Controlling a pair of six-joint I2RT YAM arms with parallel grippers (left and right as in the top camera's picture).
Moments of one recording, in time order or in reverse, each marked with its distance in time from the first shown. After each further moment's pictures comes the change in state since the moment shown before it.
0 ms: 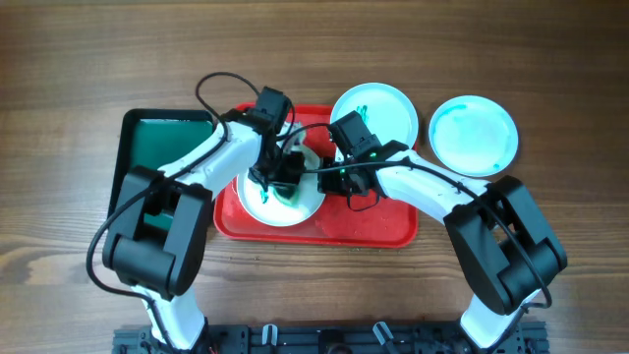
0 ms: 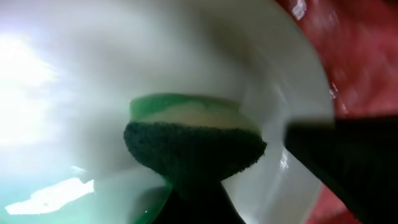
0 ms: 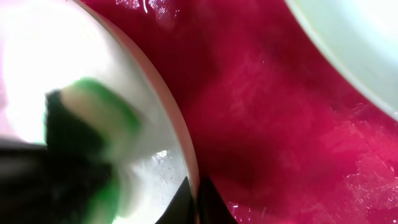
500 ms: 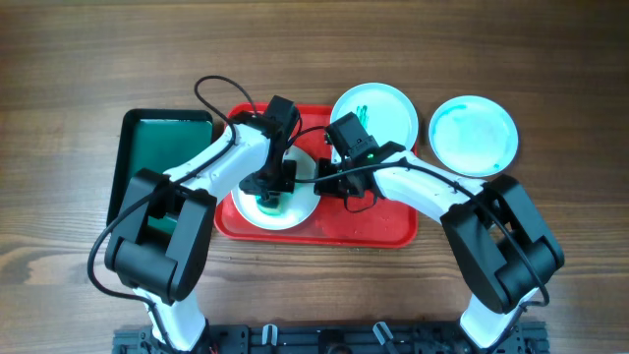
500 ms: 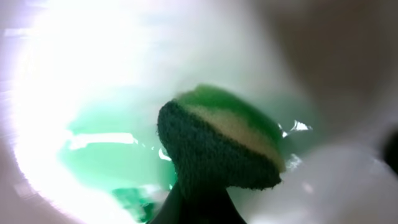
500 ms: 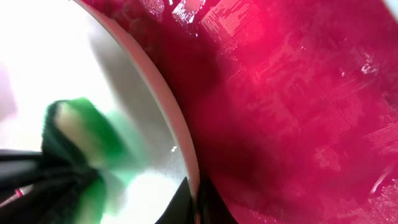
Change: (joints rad) left arm -0.038 -0.010 0.010 -0.140 -0.321 -0.211; right arm 0.008 0.010 0.000 0.014 -0.040 0.000
